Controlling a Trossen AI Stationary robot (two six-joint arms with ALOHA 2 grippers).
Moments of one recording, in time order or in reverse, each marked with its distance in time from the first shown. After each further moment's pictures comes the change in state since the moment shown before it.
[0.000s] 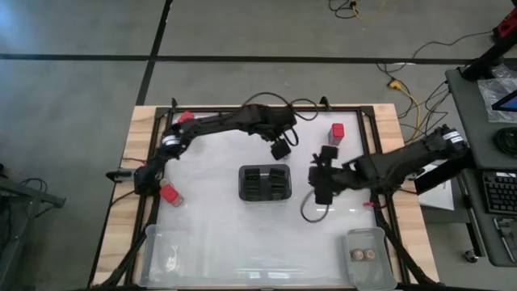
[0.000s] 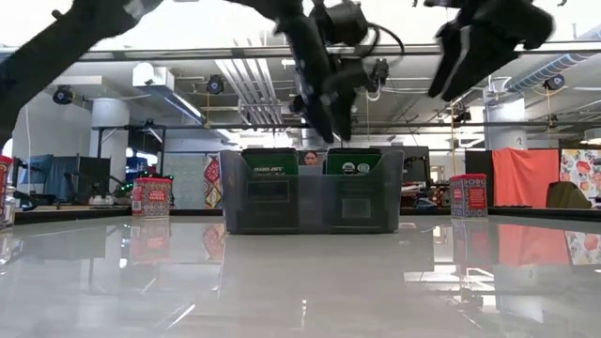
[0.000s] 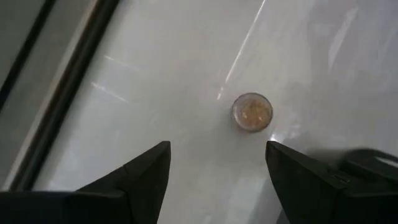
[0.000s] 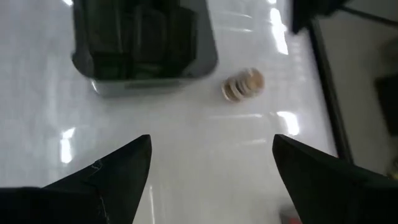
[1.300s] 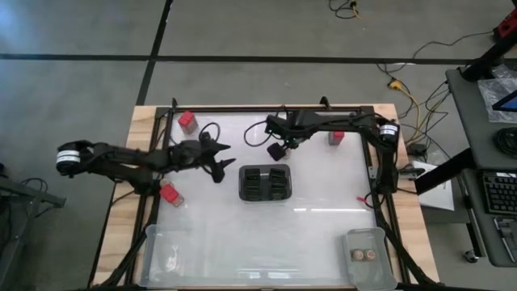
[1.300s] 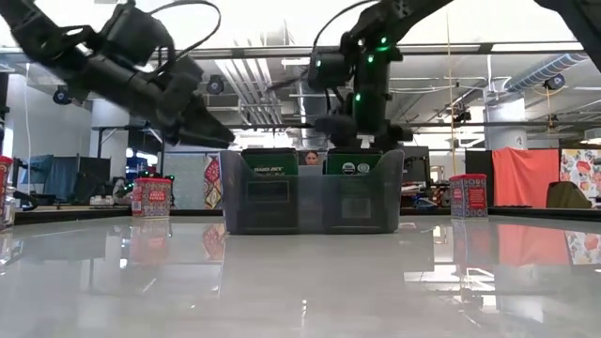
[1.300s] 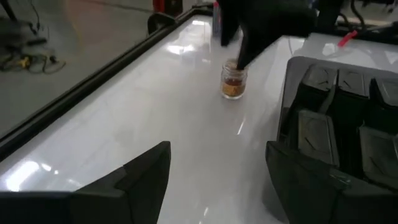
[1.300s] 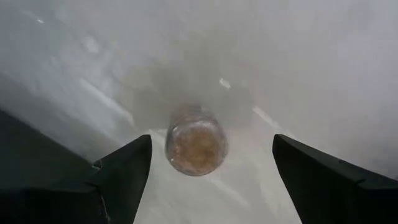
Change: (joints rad) left arm -0.036 -1.090 -1.829 1.473 0.007 0.035; right arm -0.598 0.660 0.508 -0.128 -0.400 0.413
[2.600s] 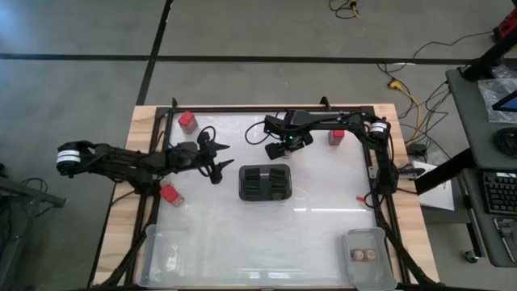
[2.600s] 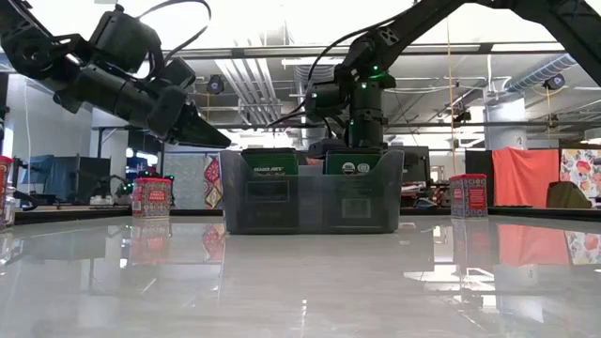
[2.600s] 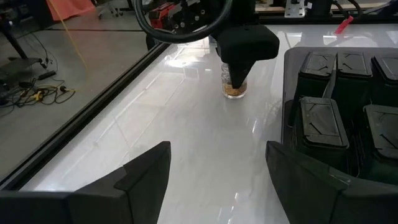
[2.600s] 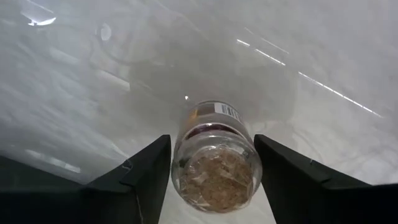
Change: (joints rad) left arm 0.000 0.007 -0.065 0.122 0.001 0.152; right arm -0.049 0.101 -0.001 0.023 -0.133 0.177
